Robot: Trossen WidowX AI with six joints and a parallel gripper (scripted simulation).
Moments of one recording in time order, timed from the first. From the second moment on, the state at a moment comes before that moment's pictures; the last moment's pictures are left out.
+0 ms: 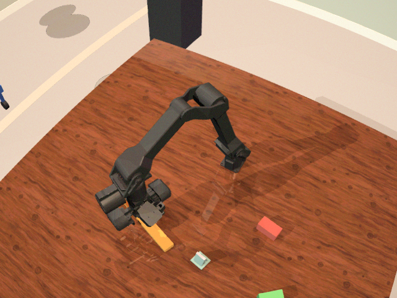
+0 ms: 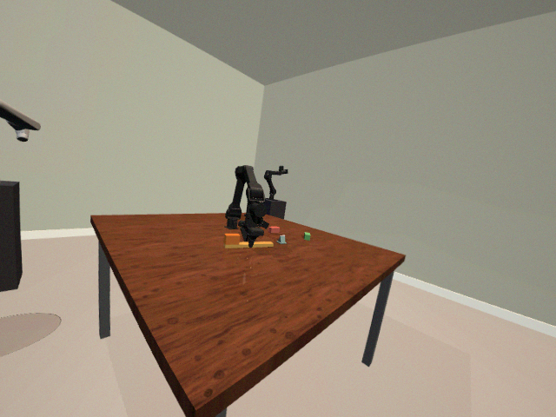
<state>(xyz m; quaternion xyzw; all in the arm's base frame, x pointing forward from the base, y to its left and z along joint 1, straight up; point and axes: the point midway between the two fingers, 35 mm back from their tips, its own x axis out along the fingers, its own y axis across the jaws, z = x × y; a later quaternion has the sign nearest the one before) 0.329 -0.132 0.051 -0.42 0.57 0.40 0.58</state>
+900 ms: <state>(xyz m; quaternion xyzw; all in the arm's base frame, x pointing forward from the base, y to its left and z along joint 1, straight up) 0.329 -0.132 0.064 -0.42 0.57 0.40 0.58</state>
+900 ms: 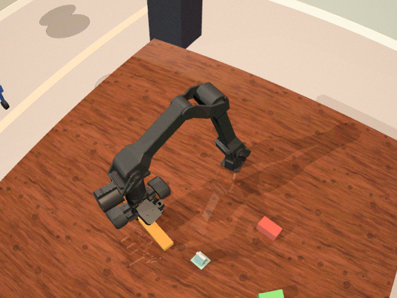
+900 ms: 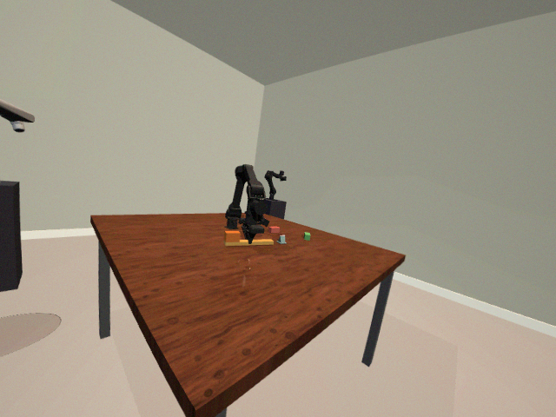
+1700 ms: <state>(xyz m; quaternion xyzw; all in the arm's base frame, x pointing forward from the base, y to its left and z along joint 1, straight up) 0.328 -0.132 0.126 -0.42 0.57 0.40 0.58</state>
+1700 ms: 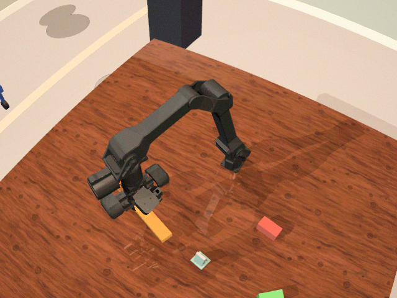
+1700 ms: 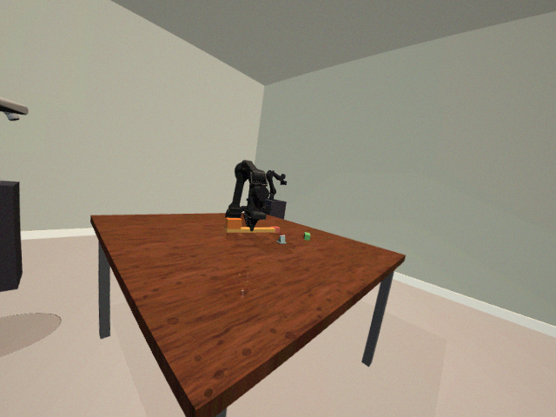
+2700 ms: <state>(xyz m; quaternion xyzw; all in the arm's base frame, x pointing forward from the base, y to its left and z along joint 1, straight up) 0.360 -0.048 0.141 -0.25 0.65 0.24 0.67</state>
